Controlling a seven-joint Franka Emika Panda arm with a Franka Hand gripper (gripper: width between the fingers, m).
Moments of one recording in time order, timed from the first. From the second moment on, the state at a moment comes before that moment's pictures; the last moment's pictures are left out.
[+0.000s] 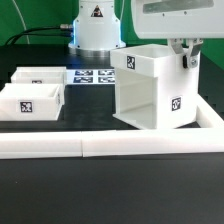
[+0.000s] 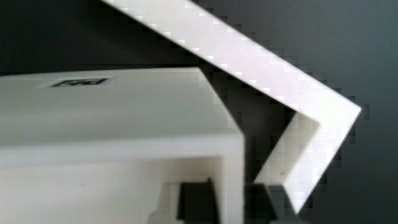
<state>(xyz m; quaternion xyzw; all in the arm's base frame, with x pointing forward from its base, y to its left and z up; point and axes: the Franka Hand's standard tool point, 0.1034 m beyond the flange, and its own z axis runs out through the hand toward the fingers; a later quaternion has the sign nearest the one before) 0.589 0.113 0.104 -0.86 0.50 -0.01 0.09</state>
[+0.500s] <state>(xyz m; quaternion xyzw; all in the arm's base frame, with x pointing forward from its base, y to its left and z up) 0.588 0.119 0.102 -0.76 0.64 0.01 0.11</state>
